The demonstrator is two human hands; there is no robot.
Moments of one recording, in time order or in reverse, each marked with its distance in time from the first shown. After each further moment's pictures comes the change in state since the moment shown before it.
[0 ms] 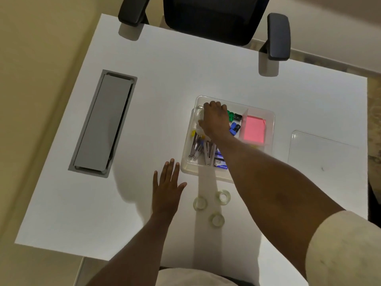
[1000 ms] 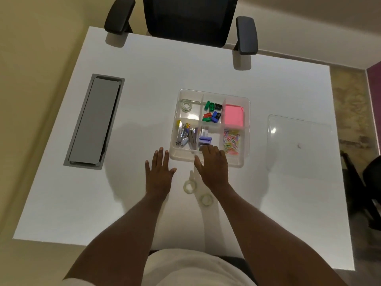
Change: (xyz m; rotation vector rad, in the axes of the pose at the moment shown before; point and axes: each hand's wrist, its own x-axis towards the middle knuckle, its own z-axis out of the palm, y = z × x) left_hand -0.003 0.022 -0.030 0.037 -0.123 -0.028; right_hand -0.224 0.020 0.032 0.251 0.244 0.013
